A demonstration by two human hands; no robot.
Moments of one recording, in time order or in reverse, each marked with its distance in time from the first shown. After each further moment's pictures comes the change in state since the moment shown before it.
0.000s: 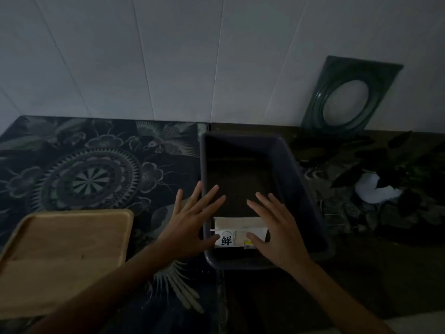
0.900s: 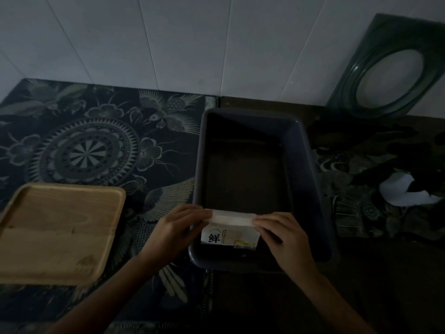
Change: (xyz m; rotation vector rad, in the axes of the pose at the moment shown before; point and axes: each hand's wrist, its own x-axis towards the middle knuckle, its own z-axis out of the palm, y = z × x) left_hand 0.001 0.023 0.023 -0.391 0.213 -0.104; right_hand -0.001 0.065 0.017 0.263 0.067 -0.056
